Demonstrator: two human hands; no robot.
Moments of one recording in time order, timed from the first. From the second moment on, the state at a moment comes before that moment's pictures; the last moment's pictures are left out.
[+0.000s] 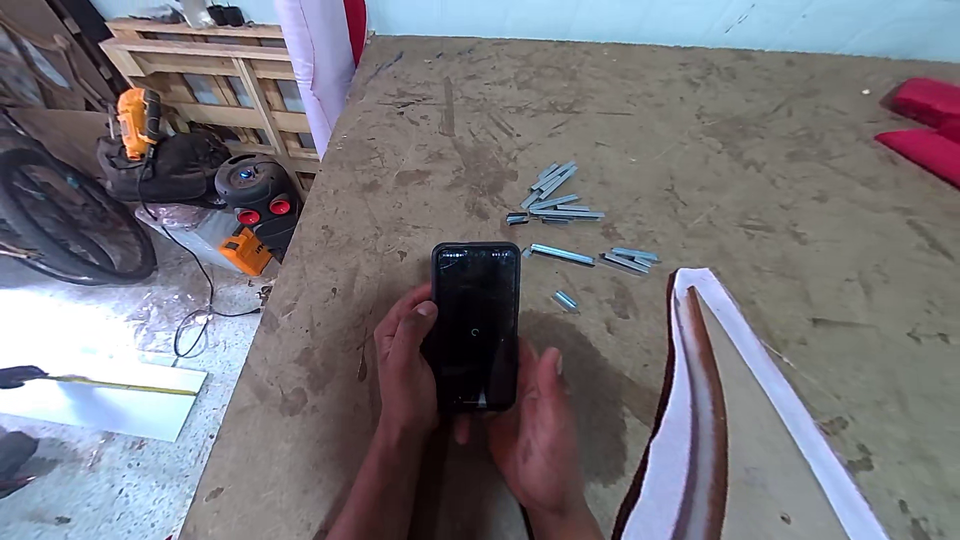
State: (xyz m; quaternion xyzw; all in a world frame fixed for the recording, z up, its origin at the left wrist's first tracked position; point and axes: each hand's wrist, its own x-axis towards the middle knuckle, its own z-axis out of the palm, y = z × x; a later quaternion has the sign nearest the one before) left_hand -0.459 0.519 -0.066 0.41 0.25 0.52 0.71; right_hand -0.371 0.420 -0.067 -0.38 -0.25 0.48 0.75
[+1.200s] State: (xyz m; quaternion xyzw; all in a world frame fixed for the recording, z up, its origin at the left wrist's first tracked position) left_hand -0.457 0.521 -0.064 0.40 0.26 0.54 0.69; right_hand -0.372 0.419 -0.069 -0.40 -0.23 0.47 0.75
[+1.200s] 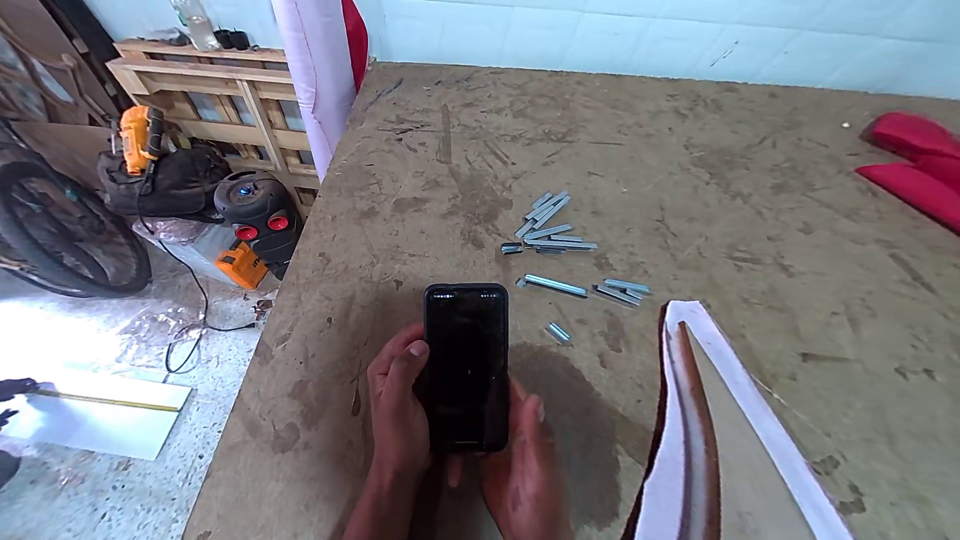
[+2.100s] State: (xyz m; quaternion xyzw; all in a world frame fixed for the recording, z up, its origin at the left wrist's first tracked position) left_hand -0.460 0.517 -0.070 0.37 0.26 0.51 0.73; right_hand -0.372 0.419 -0.071 -0.41 -0.23 0.47 0.75
